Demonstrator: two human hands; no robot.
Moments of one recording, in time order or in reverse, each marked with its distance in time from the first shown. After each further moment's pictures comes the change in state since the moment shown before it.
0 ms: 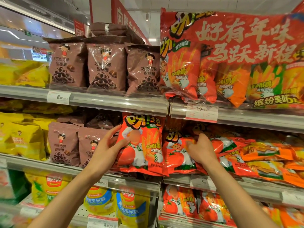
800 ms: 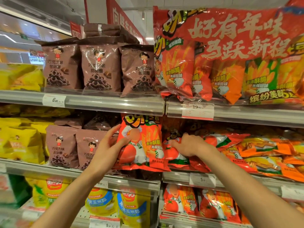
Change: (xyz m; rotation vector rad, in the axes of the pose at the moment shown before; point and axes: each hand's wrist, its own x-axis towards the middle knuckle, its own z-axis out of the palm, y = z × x) left_hand 0.004 0.007 0.011 0.069 0.029 -0.009; right_hand 0.005 -0.033 -0.007 -0.628 -0.424 -0.154
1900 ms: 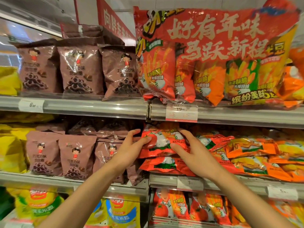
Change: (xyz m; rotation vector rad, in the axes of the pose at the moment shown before) left_hand 0.033 0.011 0.093 -0.050 -0.206 -0.208; right_hand -0.052 0.057 0.014 0.635 0.337 -0.318
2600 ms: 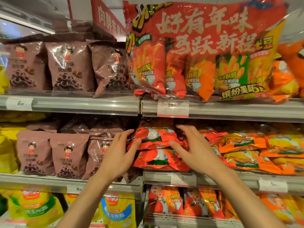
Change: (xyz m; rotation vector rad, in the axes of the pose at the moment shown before) left_hand -0.021 -0.023 -0.003 0.625 0.199 0.407; right_hand -0.011 0.006 -0.016 -0.281 0.114 -0.082
